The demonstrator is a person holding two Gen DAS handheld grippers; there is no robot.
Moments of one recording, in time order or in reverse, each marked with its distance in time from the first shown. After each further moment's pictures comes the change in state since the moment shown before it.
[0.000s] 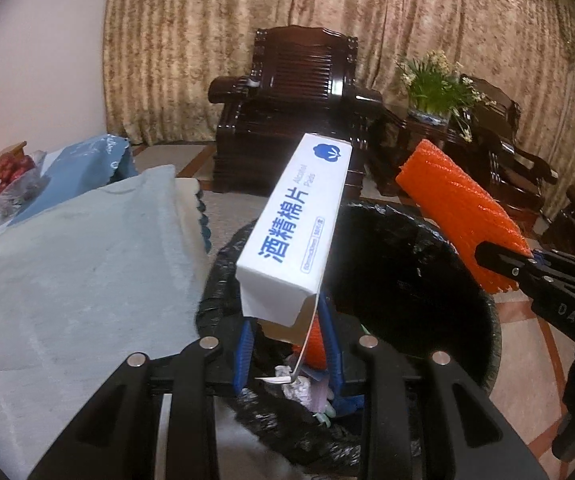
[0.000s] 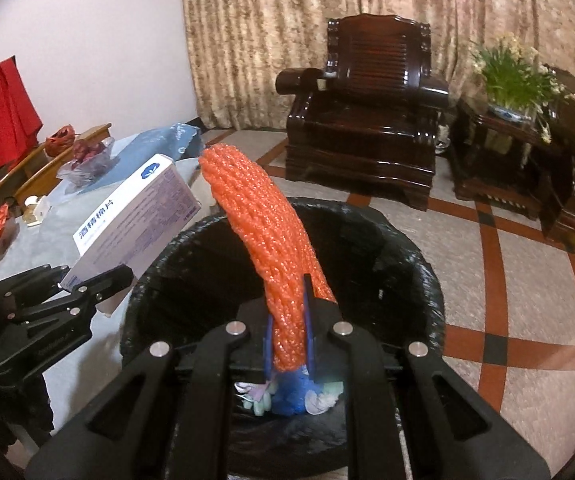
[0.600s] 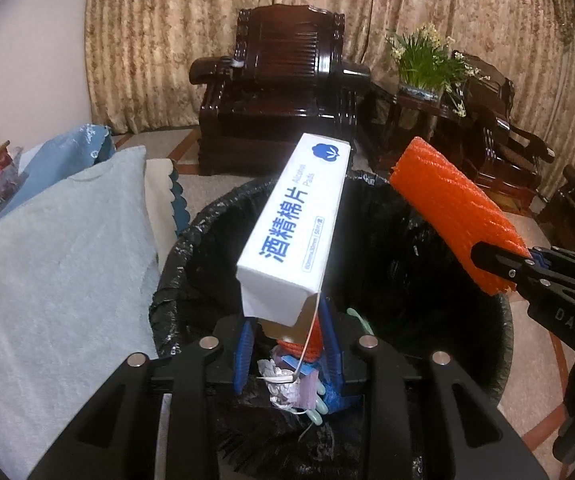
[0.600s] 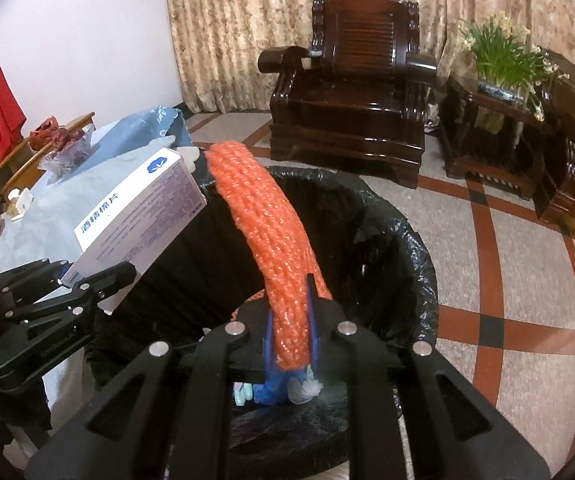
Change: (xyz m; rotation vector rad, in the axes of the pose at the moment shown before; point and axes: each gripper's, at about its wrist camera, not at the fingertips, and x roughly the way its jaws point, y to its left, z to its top) left arm 0.039 -0.021 -0.007 0.030 0.080 -0.027; right arm 0.032 -0.019 -0.010 0.023 0.071 -0.034
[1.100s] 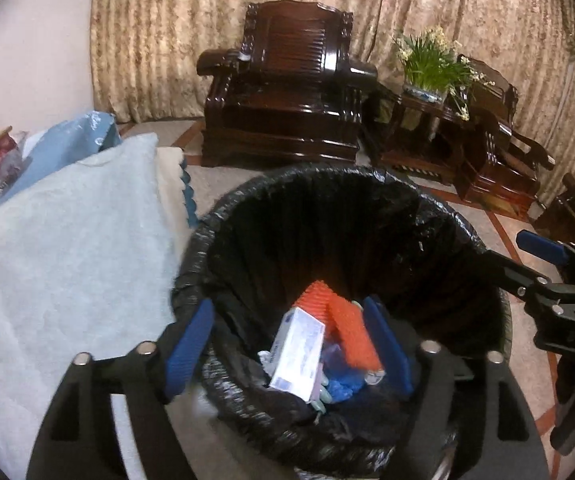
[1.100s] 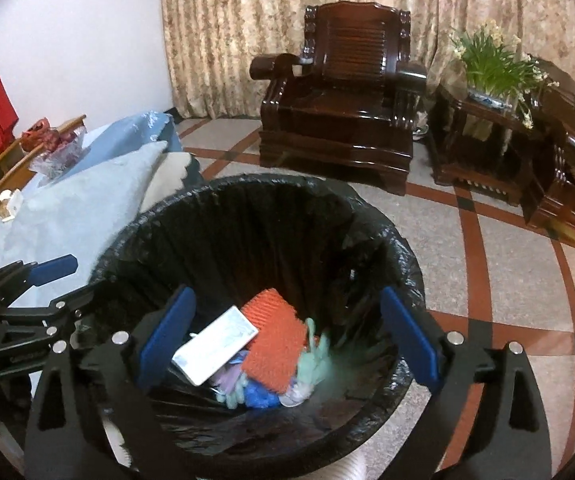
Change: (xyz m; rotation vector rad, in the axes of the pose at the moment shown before) left arm -0.019 0.023 -0.006 -0.036 0.002 -0.002; right arm -0.013 0.004 0.000 -0.002 -0.034 -0.032
